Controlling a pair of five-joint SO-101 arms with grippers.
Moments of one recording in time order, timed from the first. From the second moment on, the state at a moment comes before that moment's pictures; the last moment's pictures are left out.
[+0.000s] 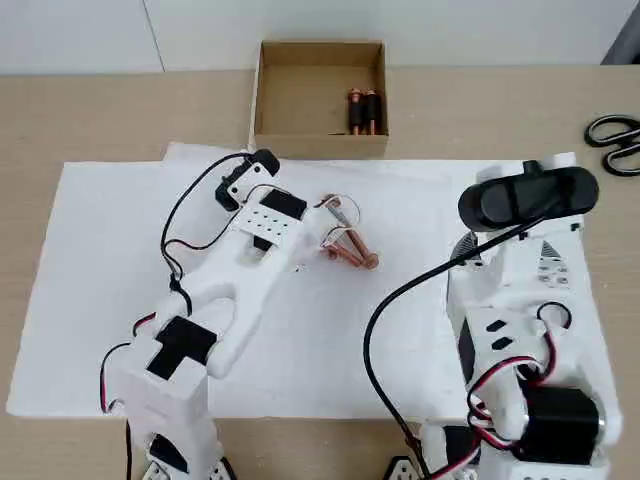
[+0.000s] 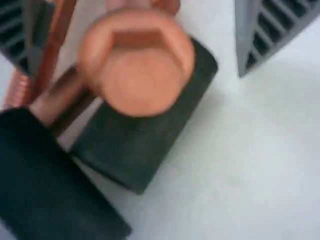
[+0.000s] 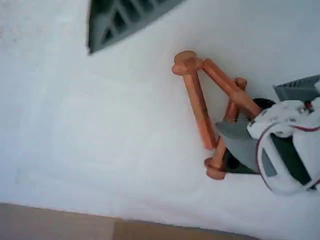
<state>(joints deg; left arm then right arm) 21.4 19.8 6.6 60.2 72.8 0.1 -65.6 27.6 78.8 5.1</state>
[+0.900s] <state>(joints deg) 21.4 19.8 4.6 60.2 72.7 0.1 -65.6 27.6 78.8 5.1</state>
